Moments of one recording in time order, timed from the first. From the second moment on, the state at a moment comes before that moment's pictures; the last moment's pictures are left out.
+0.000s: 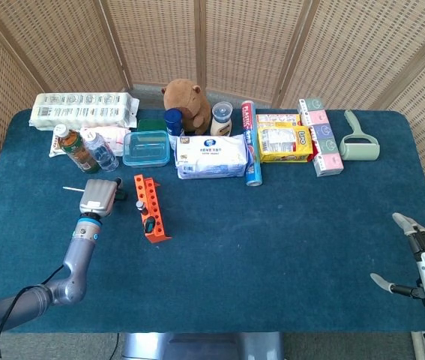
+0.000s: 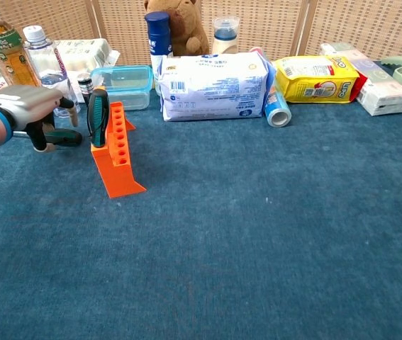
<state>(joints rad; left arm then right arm) -0.75 -1.71 -0.19 -1.12 0.85 0.97 0.61 0.05 -0.95 0.04 -1.77 -1.57 1.51 0.36</state>
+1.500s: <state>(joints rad) -0.71 -1.67 -0.22 -1.25 0.85 1.05 0.62 0.05 -0.95 0.04 -1.77 -1.58 1.52 0.37</state>
